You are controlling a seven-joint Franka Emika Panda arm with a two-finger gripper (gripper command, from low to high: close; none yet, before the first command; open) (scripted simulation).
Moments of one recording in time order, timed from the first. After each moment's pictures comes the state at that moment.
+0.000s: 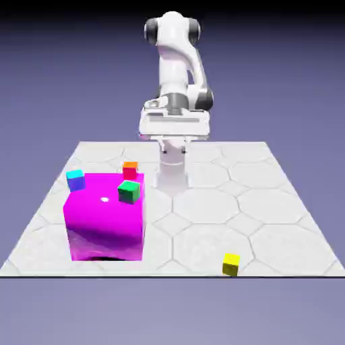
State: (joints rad) arm 0.01 -0.53 0.02 -2.79 -0.03 3.02 0.79
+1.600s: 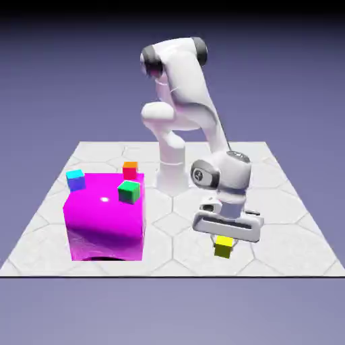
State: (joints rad) arm -0.13 0.37 0.34 -2.26 -0.69 2.66 1.77
